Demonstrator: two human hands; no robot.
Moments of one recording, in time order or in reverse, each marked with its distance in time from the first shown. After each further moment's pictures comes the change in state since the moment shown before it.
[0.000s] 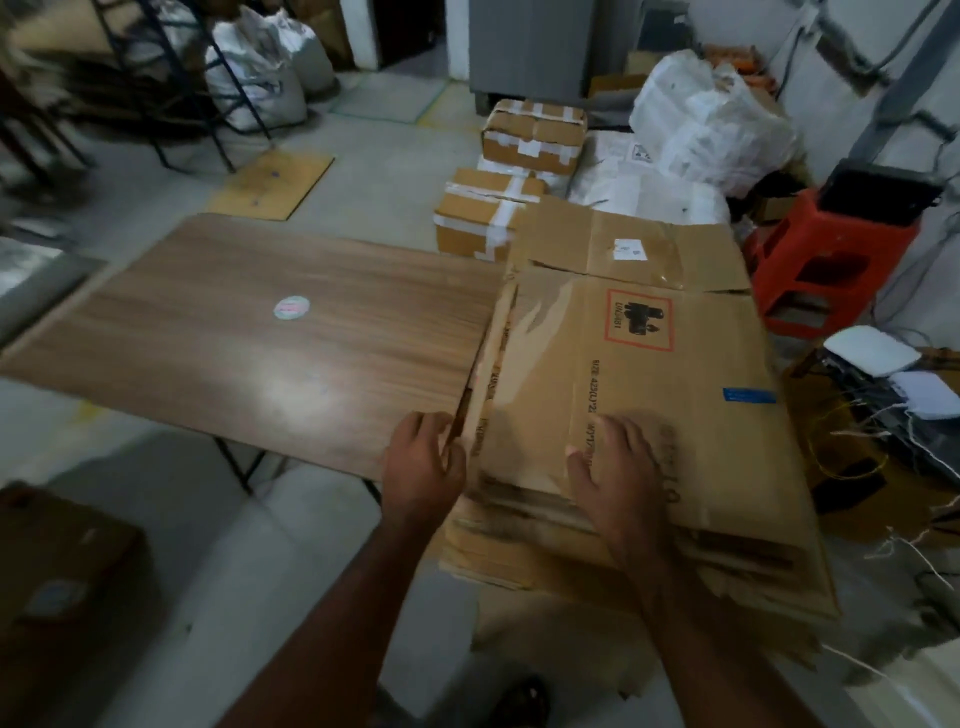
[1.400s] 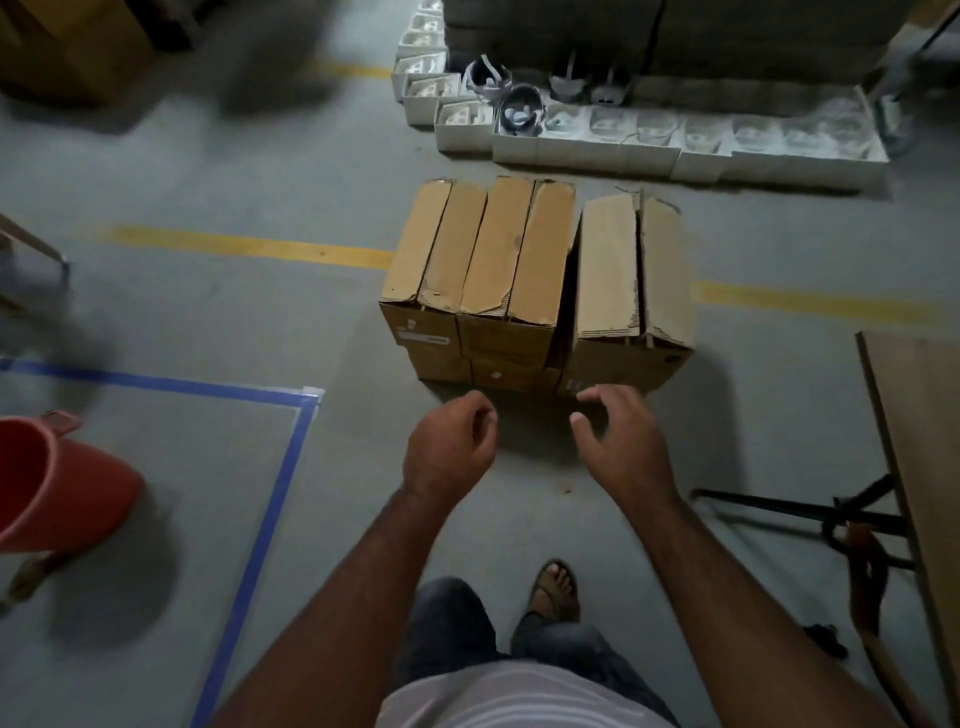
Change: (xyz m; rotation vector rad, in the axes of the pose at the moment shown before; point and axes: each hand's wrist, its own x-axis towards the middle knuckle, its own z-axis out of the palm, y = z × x) left_hand -0.297 -0.496 -0.471 0.212 0.730 -1.116; right_hand -0.304 -0.653 0.493 0.169 -1.018 -1.255
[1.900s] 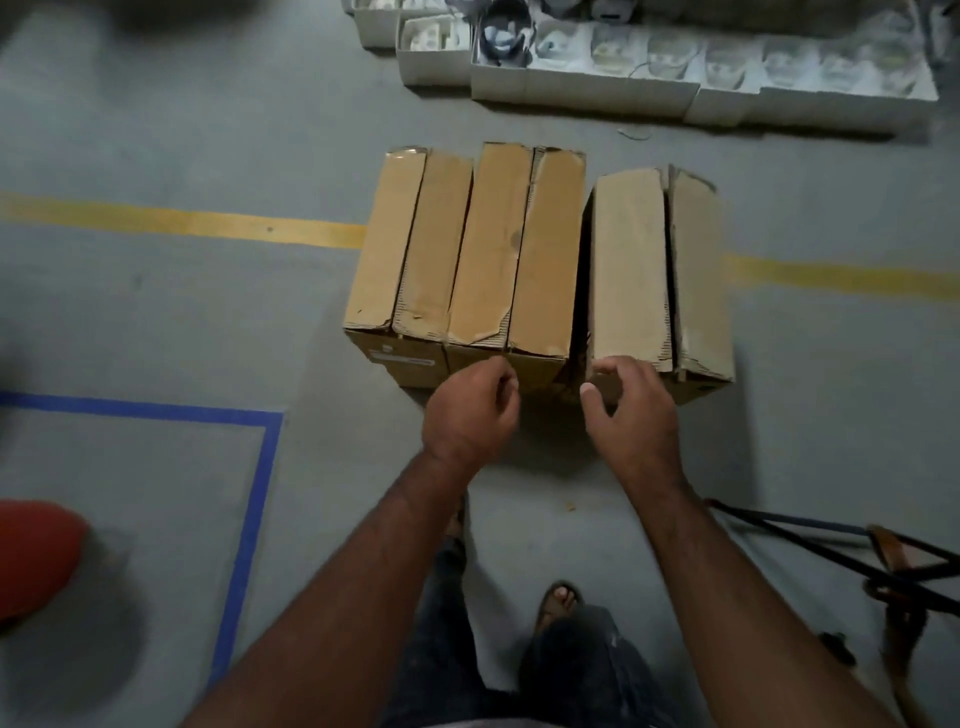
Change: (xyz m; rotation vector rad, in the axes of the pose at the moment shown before) left_hand 0.259 -0.063 0.048 -0.032 -0.126 -0.001; right_hand 0.234 0.011 0.085 -0.005 0.057 0.156
